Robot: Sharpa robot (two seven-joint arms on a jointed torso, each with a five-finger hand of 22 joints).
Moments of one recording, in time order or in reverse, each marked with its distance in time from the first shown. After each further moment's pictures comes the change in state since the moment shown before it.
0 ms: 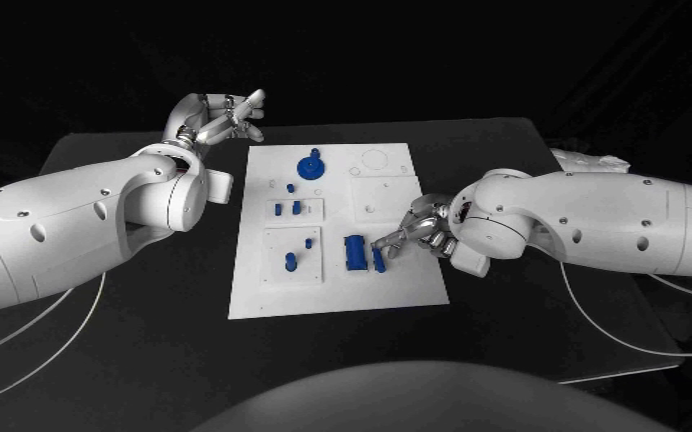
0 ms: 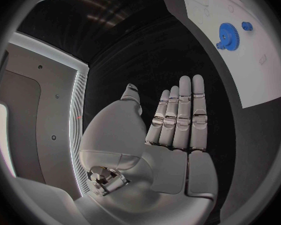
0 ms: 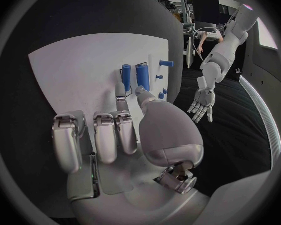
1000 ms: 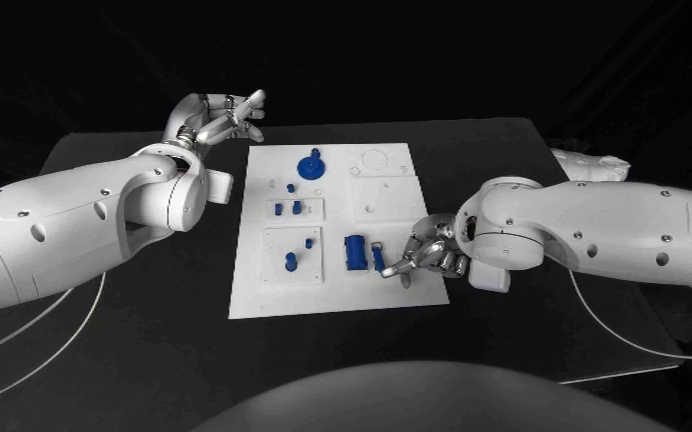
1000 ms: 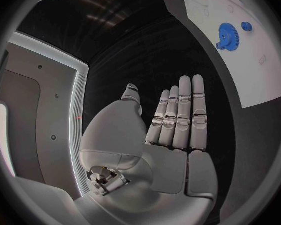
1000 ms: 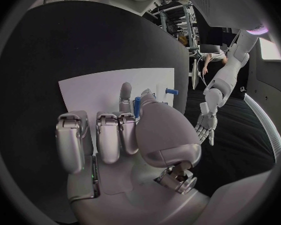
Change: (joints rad) left arm 0.000 0.000 0.000 0.000 -0.001 0.003 -0.002; left_hand 0.004 0.004 -0.001 -0.001 0.000 0.000 0.000 0.000 0.000 0.000 0.000 0.000 0.000 0.000 0.000 0.000 -0.001 0.000 0.003 -0.003 -0.004 -0.001; right arm -0.008 -0.028 0.000 0.061 -0.069 0.195 -0.078; right_hand 0.073 0.058 -0.216 0.147 -0.002 -0.095 -0.052 0.268 0.405 0.000 -0.043 0.000 0.000 0.000 -0.046 0.000 0.001 0.000 0.000 -0.043 0.000 0.000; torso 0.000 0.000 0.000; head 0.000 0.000
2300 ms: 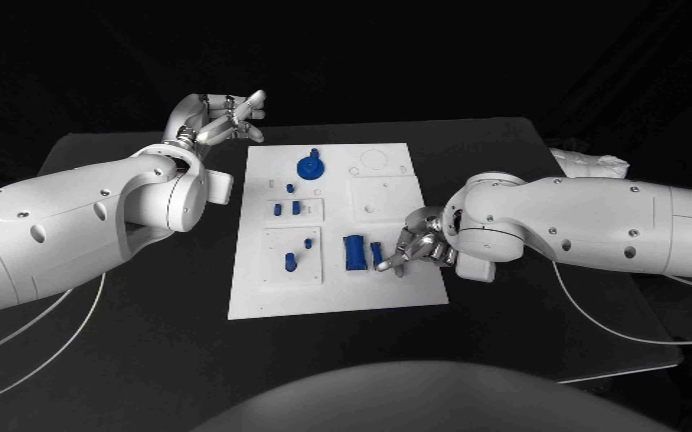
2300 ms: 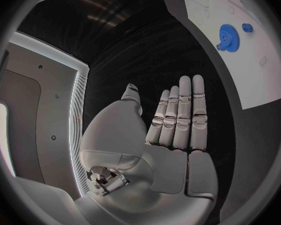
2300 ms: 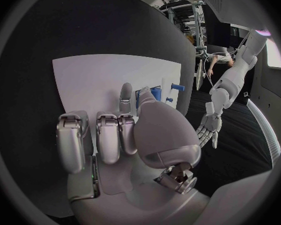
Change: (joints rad) left arm 0.000 0.002 0.000 0.000 -0.003 0.003 -0.001; left_hand 0.000 0.000 0.000 0.000 0.000 0.000 0.000 0.000 0.001 0.000 0.000 0.000 0.000 0.000 0.000 0.000 0.000 0.000 0.000 0.000 0.000 0.000; right arm -0.001 0.070 0.000 -0.075 -0.057 -0.020 -0.010; right_hand 0.060 0.051 0.002 -0.013 0.000 -0.004 -0.004 0.011 0.042 0.000 -0.007 0.004 0.002 0.000 -0.007 0.000 0.000 0.000 0.000 -0.007 0.000 0.000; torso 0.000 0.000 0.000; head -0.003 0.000
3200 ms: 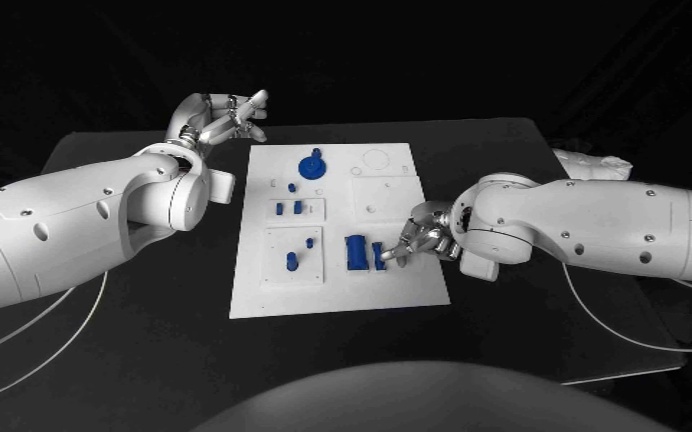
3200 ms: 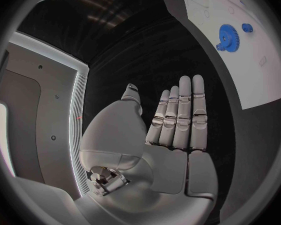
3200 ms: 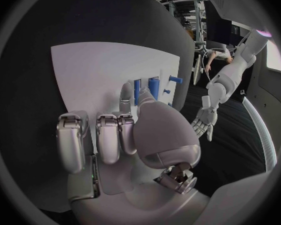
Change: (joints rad) left arm 0.000 -0.003 0.000 0.003 -0.001 0.000 0.000; left_hand 0.000 0.000 -0.002 0.002 0.003 0.000 0.000 0.000 0.000 0.000 0.000 0.000 0.000 0.000 0.000 0.000 -0.001 0.000 0.000 0.000 0.000 -0.001; right arm 0.003 -0.045 -0.001 0.031 -0.023 -0.110 0.078; right_hand 0.012 0.004 -0.009 -0.005 0.000 0.000 0.000 0.000 0.012 0.002 -0.002 0.003 -0.001 0.000 0.000 0.000 0.000 0.000 0.000 0.000 0.000 0.001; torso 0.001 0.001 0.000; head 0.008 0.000
